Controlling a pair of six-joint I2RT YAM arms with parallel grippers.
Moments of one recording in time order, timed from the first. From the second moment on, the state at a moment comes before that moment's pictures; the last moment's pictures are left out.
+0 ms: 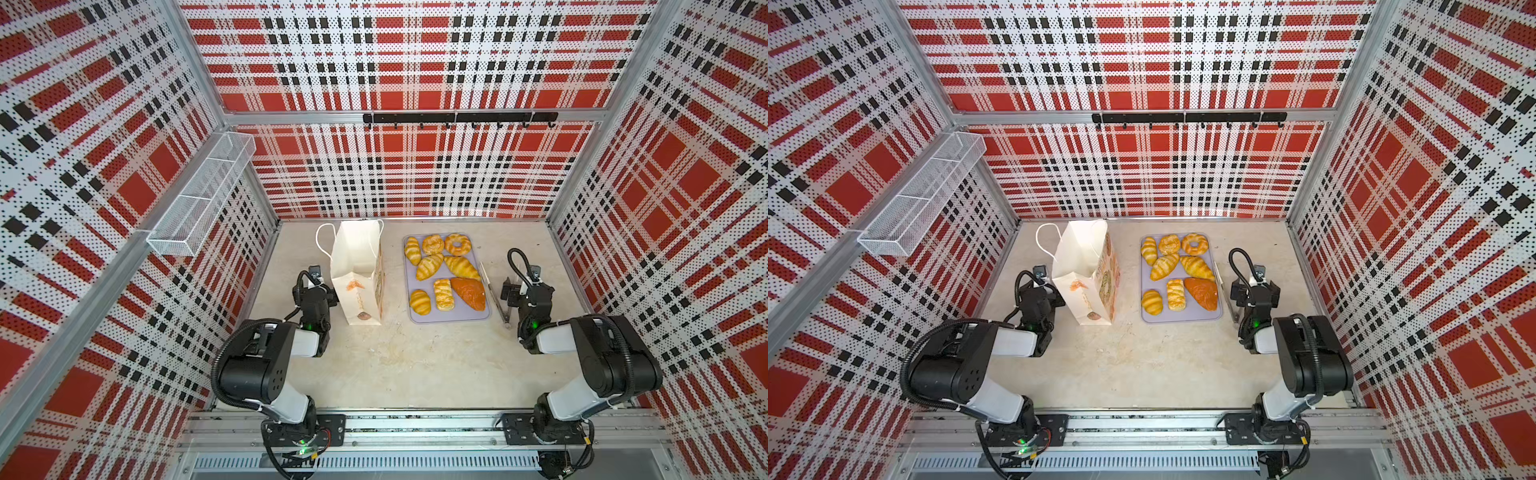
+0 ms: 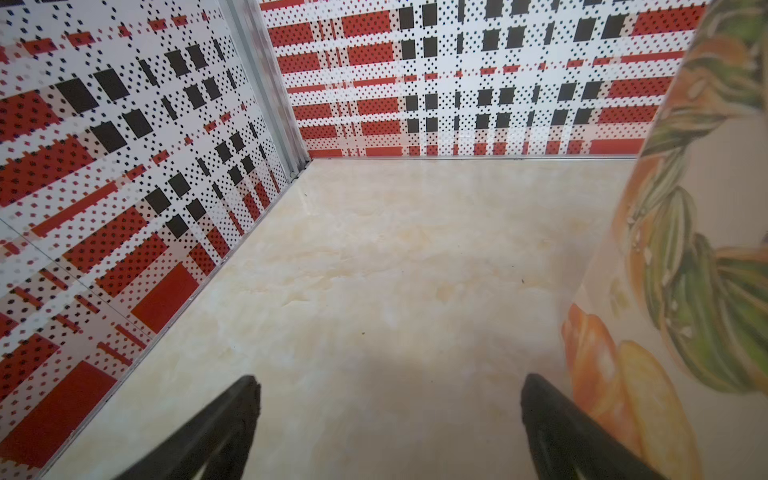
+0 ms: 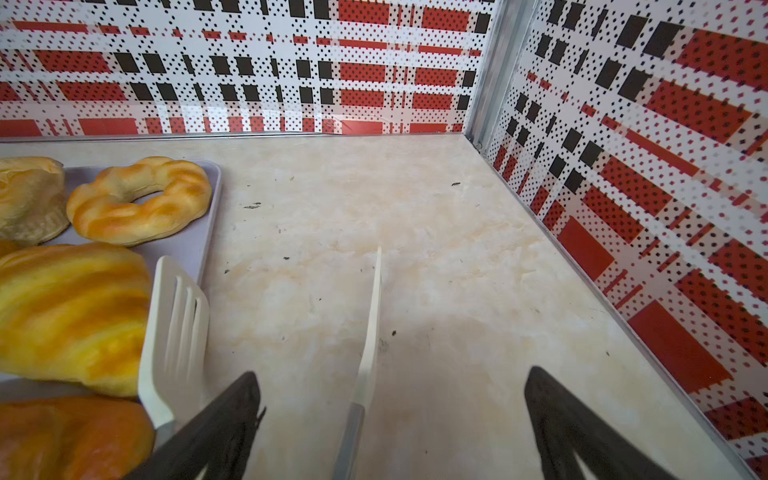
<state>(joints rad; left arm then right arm) -0.12 1.57 0.36 0.97 -0.37 0.03 0.06 1.59 0.37 0.93 0.30 -0.01</state>
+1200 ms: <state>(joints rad) -0.11 1.57 0.37 0.96 -0.34 0.03 0.06 1.58 0.37 0.92 0.30 -0.01</state>
